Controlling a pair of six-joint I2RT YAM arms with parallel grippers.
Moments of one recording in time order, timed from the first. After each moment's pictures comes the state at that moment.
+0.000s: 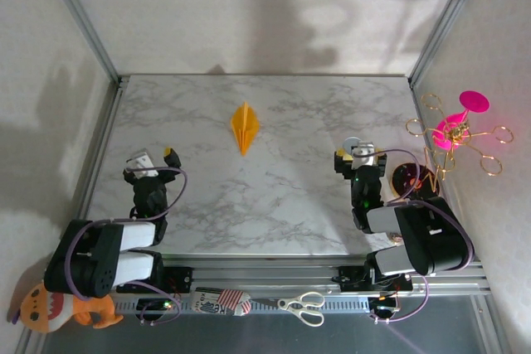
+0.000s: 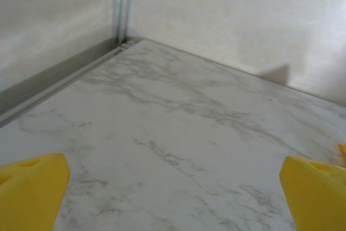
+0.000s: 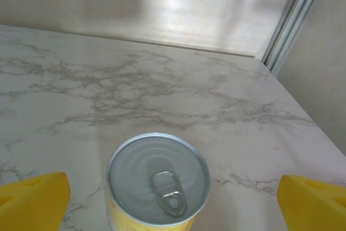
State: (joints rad) left arm -0.07 1.28 0.08 1.13 -0.36 -0.24; right arm 0.26 1.41 0.19 1.04 0.36 -0.11
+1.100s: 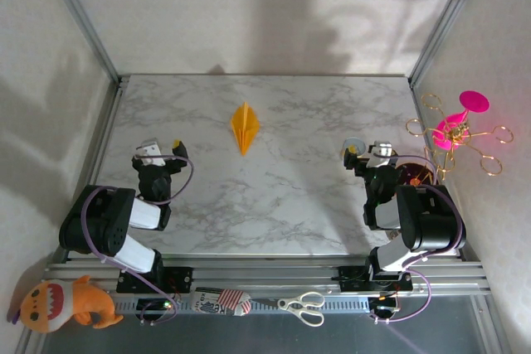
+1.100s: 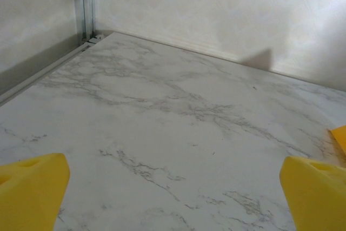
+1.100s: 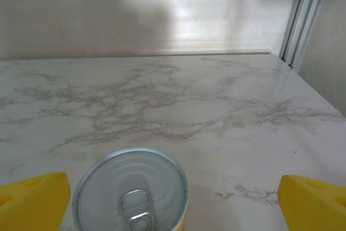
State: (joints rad) left arm -0.06 1.53 0.20 1.23 -0.27 -0.20; right arm 0.03 1.54 0.19 1.23 0.05 0.02
